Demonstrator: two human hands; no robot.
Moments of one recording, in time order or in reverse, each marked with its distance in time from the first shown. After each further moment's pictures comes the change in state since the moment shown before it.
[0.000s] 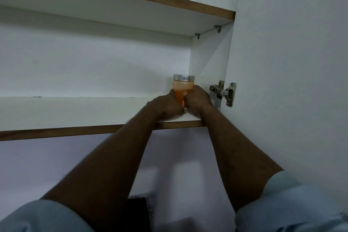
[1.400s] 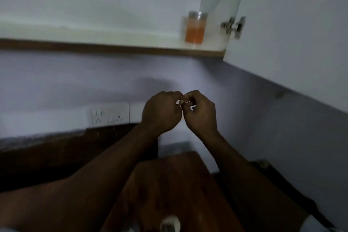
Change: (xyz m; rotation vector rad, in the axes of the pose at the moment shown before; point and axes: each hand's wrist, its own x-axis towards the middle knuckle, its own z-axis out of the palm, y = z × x) left_hand -0.279 -0.049 0.086 0.101 0.305 0.146; right_hand -0.324 0.034 0.057 -0.020 0.135 -0.170
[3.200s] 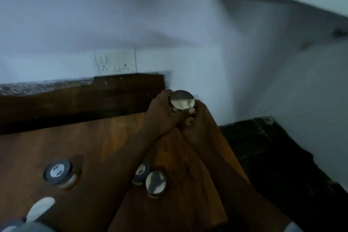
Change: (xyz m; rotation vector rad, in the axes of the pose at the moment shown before) left_hand -0.143 -0.036 0.085 -0.457 -0.115 -0.363; right_hand -0.168 0.049 0.031 0.012 -0.270 0.406
